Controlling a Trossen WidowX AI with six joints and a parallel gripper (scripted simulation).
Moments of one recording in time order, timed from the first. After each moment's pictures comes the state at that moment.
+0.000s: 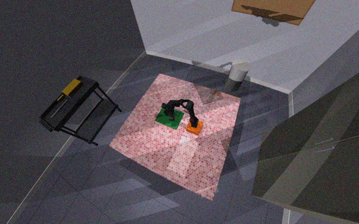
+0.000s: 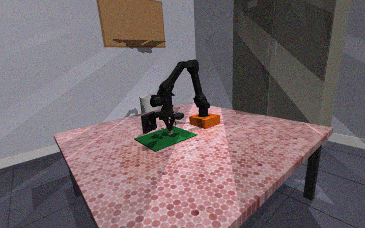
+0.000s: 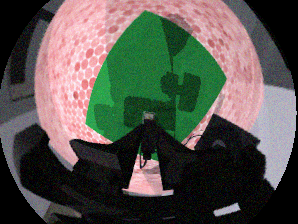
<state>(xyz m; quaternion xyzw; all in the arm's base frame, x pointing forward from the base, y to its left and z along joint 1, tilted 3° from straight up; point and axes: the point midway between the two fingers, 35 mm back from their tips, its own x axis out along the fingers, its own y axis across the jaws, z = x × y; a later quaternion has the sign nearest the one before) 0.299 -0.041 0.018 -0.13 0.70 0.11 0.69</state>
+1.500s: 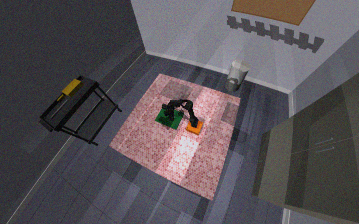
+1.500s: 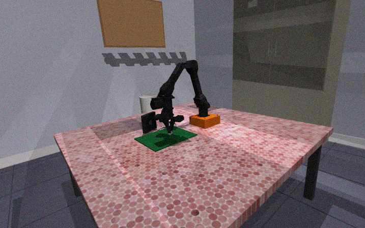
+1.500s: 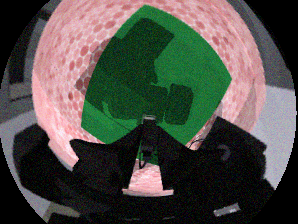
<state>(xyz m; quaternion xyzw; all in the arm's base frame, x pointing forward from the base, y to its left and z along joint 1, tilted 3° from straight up) 0.299 -0.042 0.002 -0.13 0.70 0.11 0.69</state>
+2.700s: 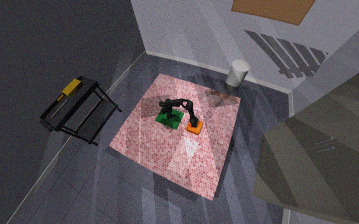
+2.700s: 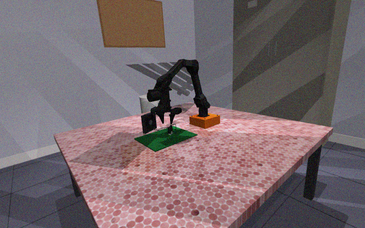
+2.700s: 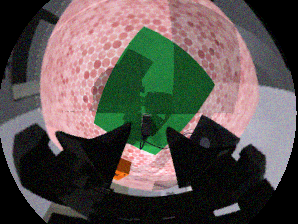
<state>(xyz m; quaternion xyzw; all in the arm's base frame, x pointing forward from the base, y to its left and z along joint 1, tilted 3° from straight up) 0.318 -0.037 0.054 -0.13 0.70 0.11 0.69</state>
